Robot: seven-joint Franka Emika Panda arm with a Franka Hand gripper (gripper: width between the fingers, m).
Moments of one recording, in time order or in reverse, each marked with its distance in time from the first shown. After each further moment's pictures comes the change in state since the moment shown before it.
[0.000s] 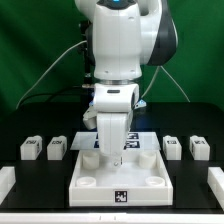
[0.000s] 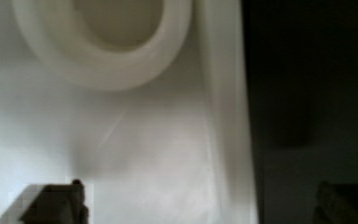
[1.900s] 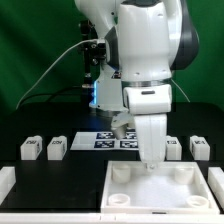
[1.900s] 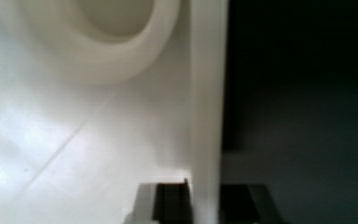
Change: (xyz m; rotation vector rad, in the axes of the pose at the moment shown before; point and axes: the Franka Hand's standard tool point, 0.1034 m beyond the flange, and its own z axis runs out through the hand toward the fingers) arm 0.082 0.046 -0.001 -0.102 0.076 -0.083
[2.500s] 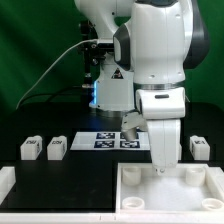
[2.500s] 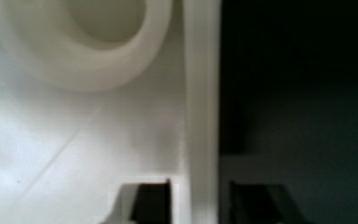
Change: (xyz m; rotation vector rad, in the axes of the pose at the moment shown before) arm 0.003 0.001 0.001 0.052 -0.021 -0.007
